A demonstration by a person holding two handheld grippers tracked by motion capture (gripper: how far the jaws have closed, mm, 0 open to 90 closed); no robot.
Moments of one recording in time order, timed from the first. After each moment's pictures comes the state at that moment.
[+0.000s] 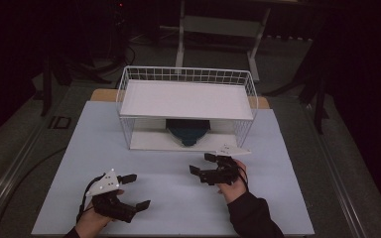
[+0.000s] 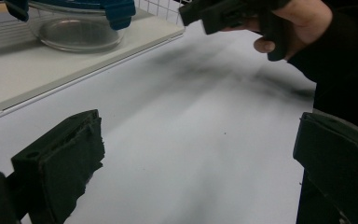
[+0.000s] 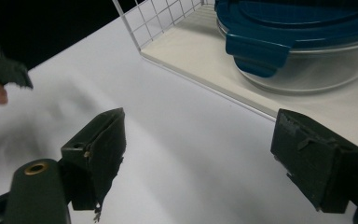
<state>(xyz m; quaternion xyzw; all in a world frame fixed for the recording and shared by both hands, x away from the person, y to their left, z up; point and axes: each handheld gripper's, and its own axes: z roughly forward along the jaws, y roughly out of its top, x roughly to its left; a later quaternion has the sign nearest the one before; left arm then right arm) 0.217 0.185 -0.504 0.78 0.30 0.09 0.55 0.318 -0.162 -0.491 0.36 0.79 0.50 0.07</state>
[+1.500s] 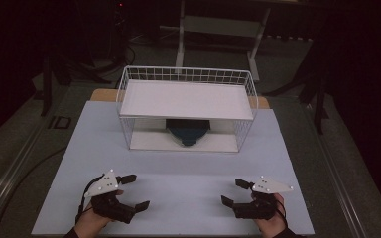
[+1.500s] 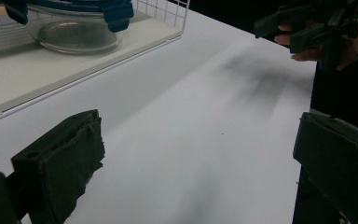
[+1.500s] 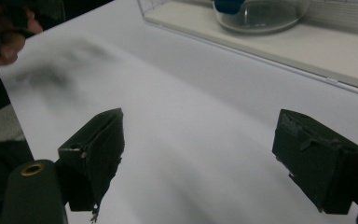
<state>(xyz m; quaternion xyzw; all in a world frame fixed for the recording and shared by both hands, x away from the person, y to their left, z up) 0.215 0.186 -0.503 0.78 0.29 0.09 0.55 0.234 -0.252 -0.498 0.34 0.79 0.50 0.10</state>
